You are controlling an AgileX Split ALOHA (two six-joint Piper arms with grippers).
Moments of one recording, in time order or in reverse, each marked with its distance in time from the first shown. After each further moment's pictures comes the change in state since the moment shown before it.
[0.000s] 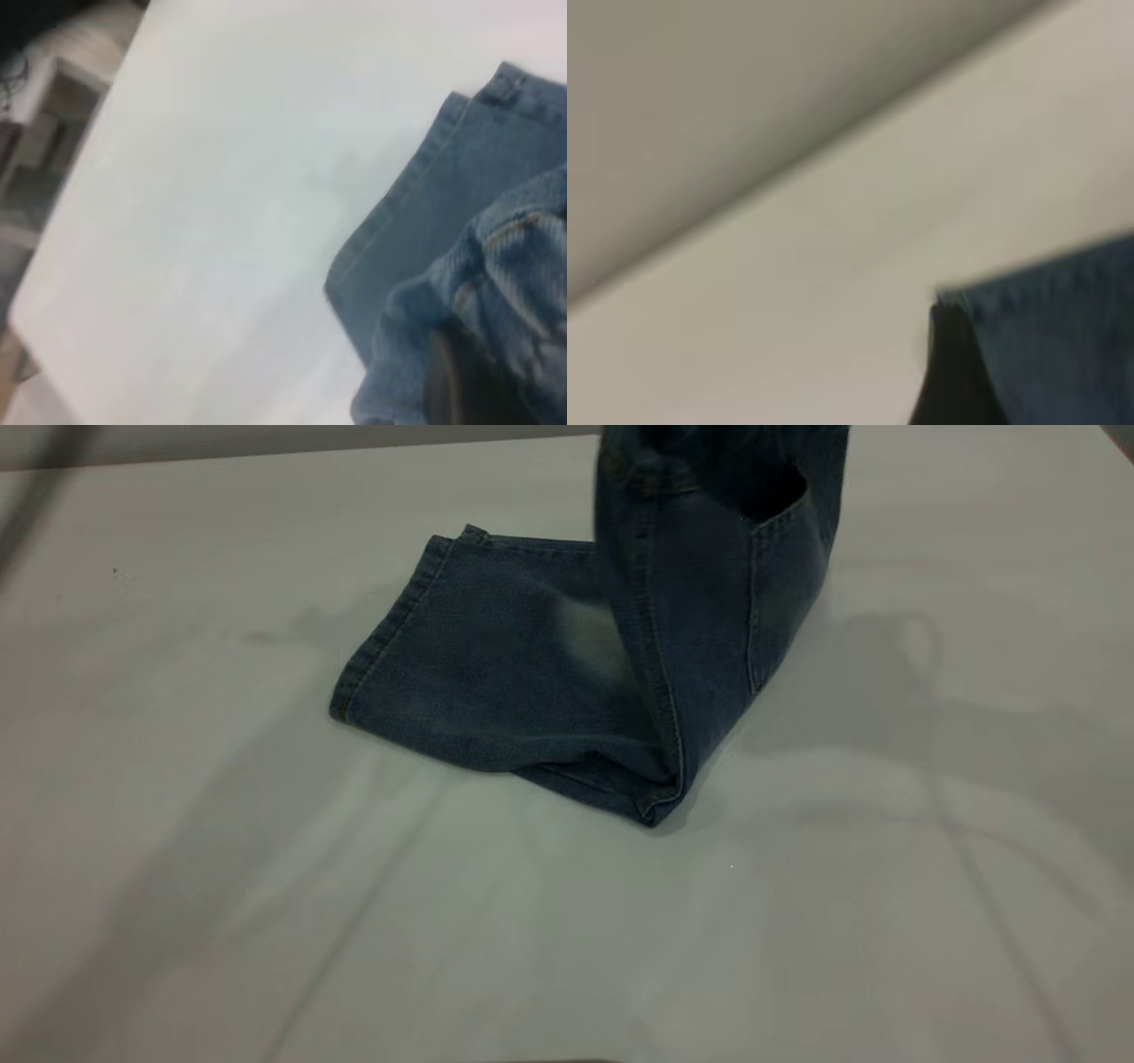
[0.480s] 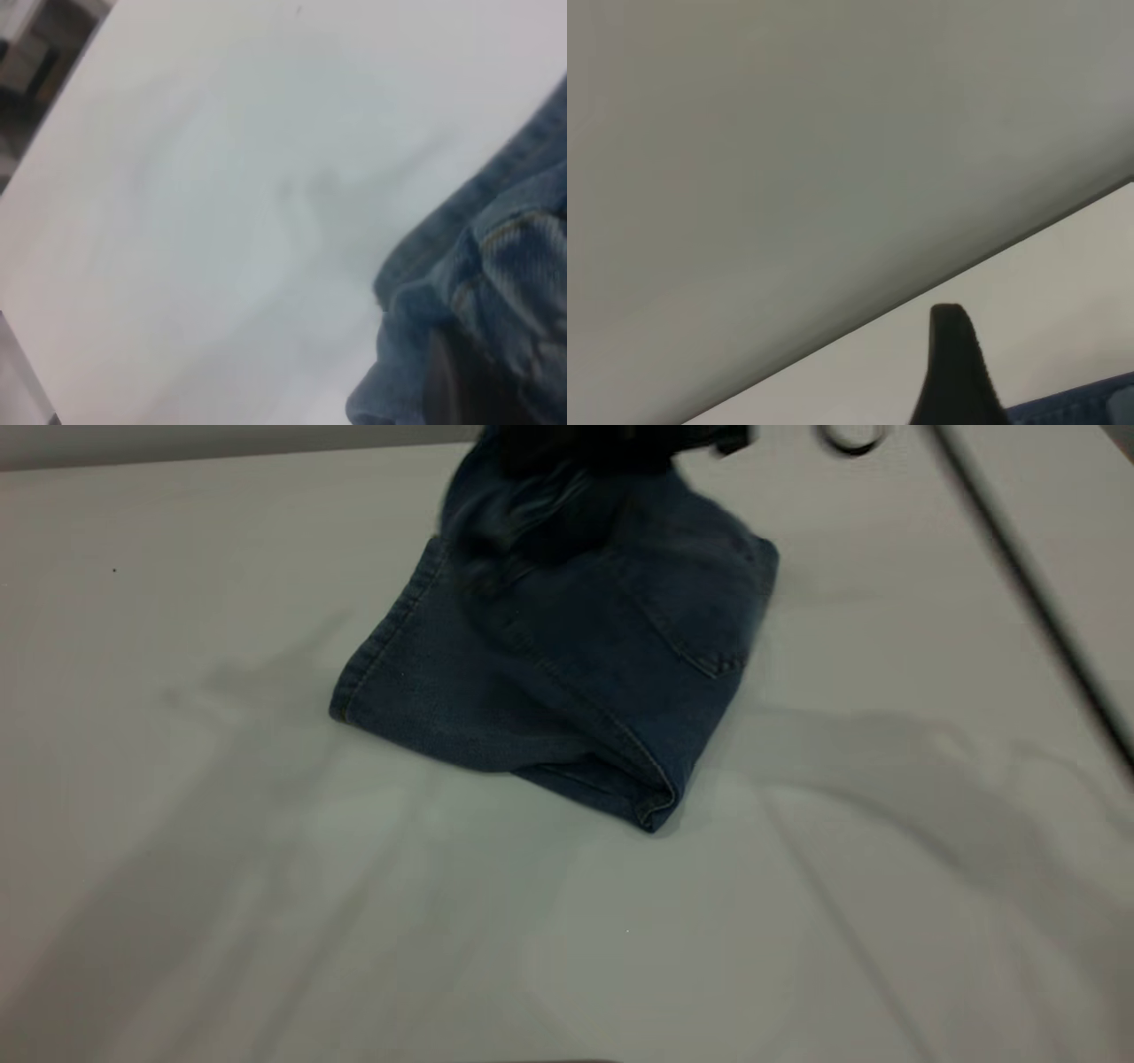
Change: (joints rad) left arm 0.003 -0.306 0.006 0.014 0.057 0.007; right arm 0.247 0.238 -0.167 0.159 -0.116 -0.173
